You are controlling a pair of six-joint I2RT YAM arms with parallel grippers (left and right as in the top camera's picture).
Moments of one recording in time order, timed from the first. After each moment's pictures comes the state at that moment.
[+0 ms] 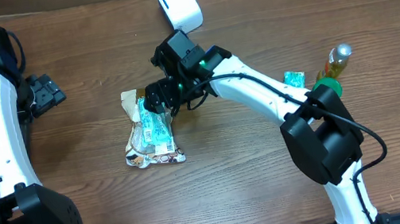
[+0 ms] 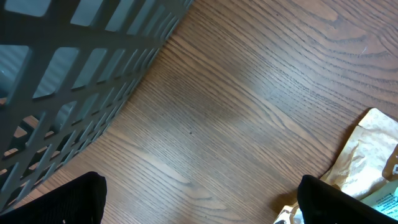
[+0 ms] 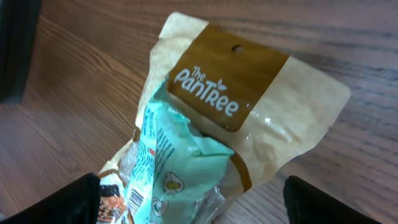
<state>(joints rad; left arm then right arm) 0.26 1.84 1.81 -1.38 -0.20 -0.35 0.65 2.17 1.73 -0.65 -0.38 0.36</state>
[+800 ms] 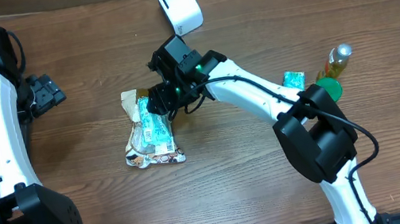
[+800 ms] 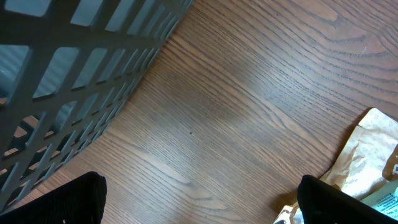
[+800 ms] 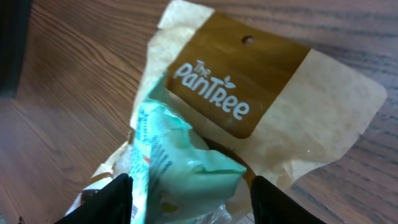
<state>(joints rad) 0.26 1.84 1.81 -1.38 -0.20 -0.35 0.66 2.21 1.73 -0.61 -0.40 0.36</state>
